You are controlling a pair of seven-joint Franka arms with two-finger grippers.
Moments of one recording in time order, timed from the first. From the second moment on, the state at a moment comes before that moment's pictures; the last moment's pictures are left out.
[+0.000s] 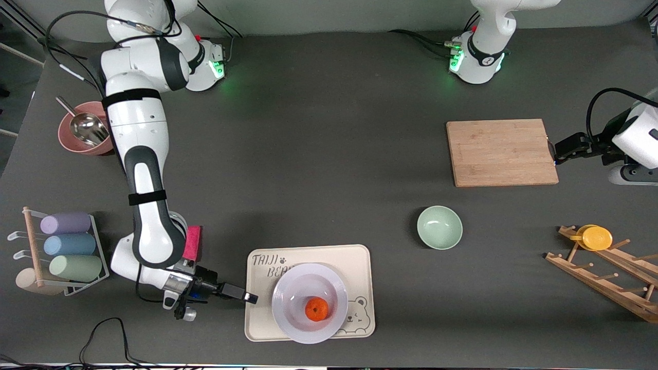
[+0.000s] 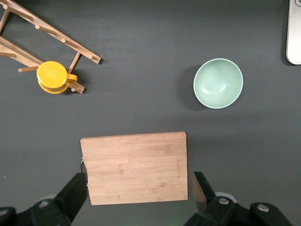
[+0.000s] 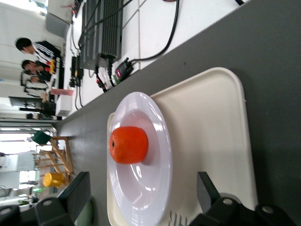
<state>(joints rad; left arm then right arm) -0.04 0.07 0.01 -1.56 0.00 1.58 0.00 0.26 1.05 -0.17 -1.10 1.36 2.22 -0.48</state>
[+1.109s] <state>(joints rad) -0.04 0.08 0.01 -1.56 0.00 1.58 0.00 0.27 0.42 -0.30 -1.66 0.32 1.96 -0.16</state>
